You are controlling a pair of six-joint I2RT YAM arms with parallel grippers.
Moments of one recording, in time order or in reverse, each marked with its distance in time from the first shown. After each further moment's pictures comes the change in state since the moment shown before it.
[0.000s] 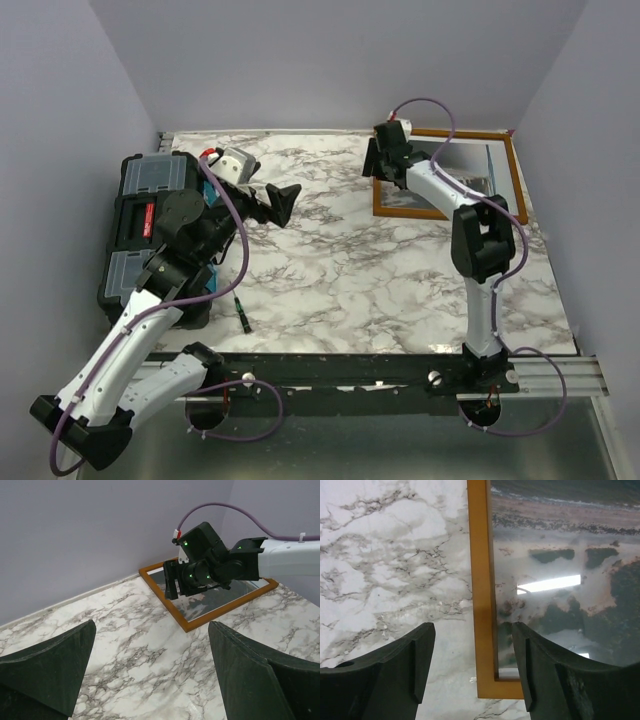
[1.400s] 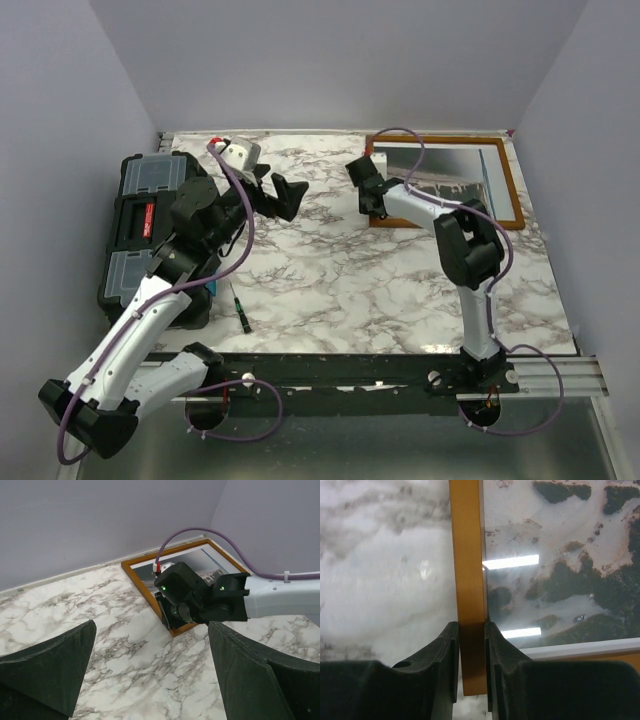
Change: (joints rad) left arm 0.021 0.067 0.010 -0.003 0.029 -0.119; right arm 0.145 0.040 -0.150 -0.016 0.208 -0.021
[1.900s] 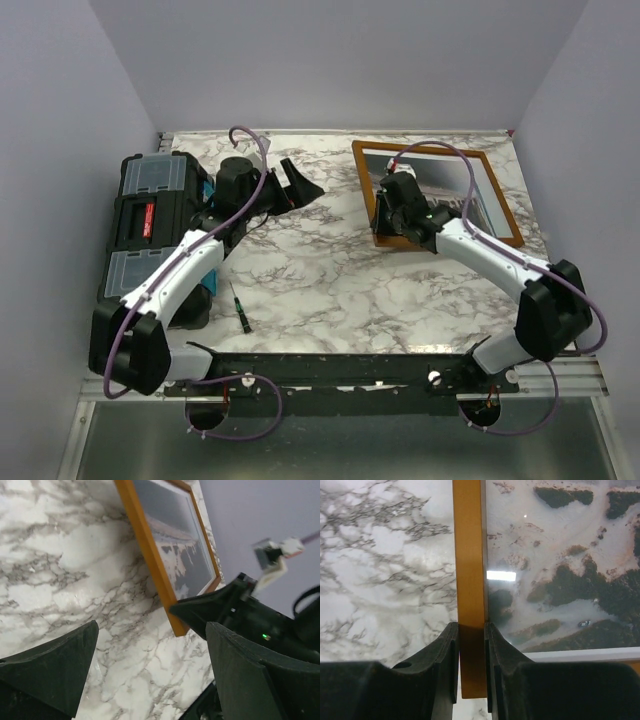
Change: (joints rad) left arm 0.123 0.338 -0.034 0.058 0.239 -0.535; right arm 0.072 -0.630 -0.476 -0.005 -0.254 0.064
